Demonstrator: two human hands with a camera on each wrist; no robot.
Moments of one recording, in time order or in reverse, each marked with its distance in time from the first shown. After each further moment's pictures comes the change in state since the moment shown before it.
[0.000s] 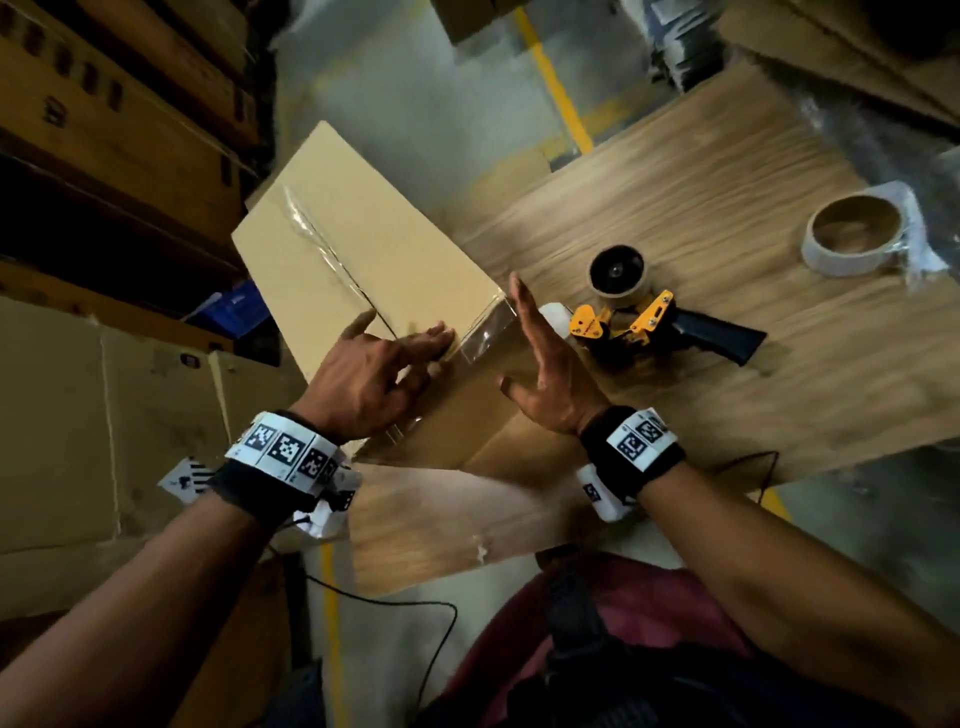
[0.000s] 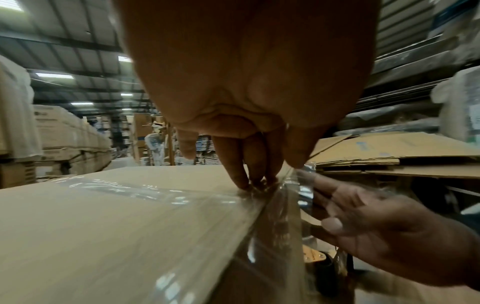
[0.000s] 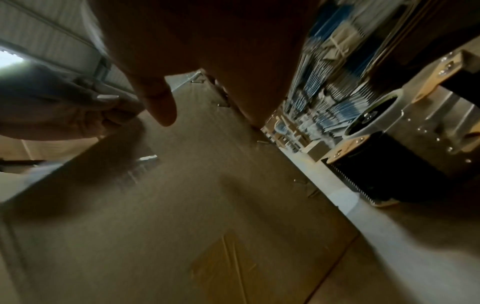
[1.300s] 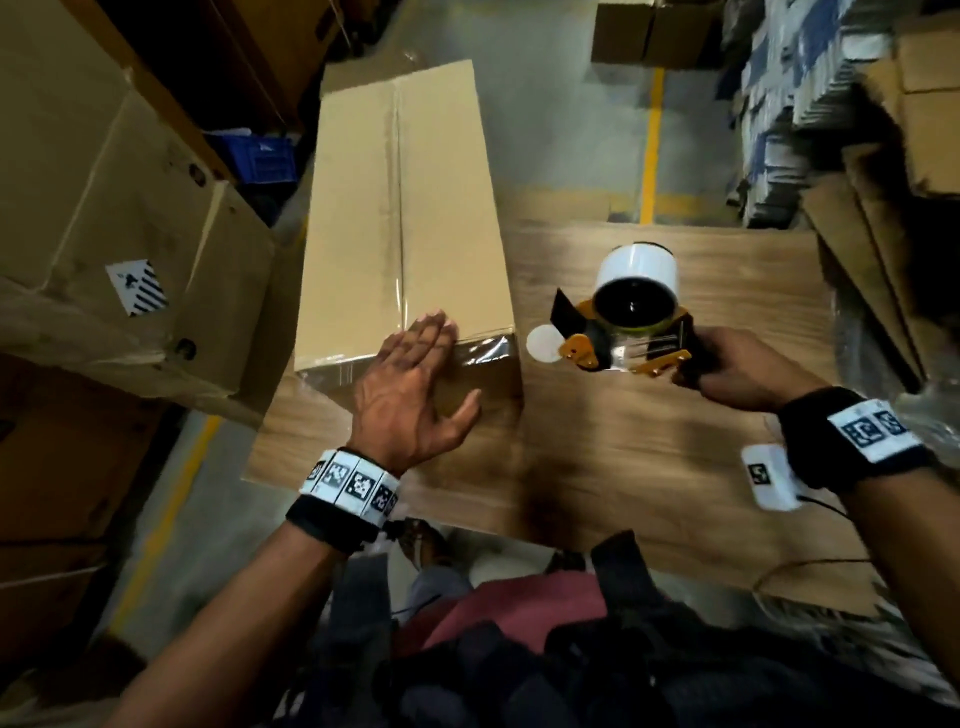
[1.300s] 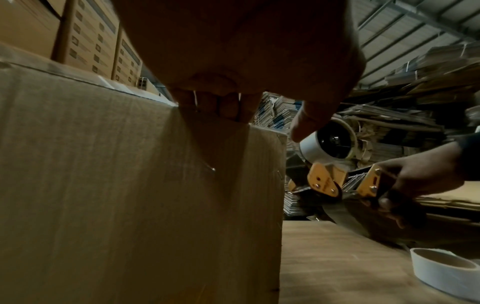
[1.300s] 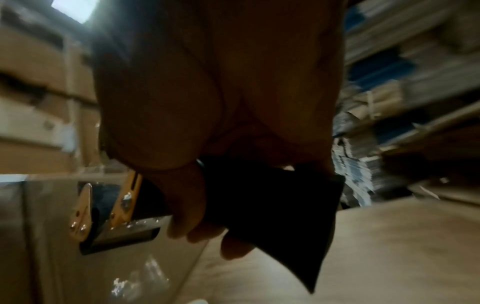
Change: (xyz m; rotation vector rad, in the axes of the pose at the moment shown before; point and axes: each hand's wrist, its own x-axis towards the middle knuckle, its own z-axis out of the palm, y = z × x) left_hand -0.030 0.108 0.109 -0.154 0.615 -0.546; right_hand 0.071 0.026 -0.229 -0.774 -0.683 0.316
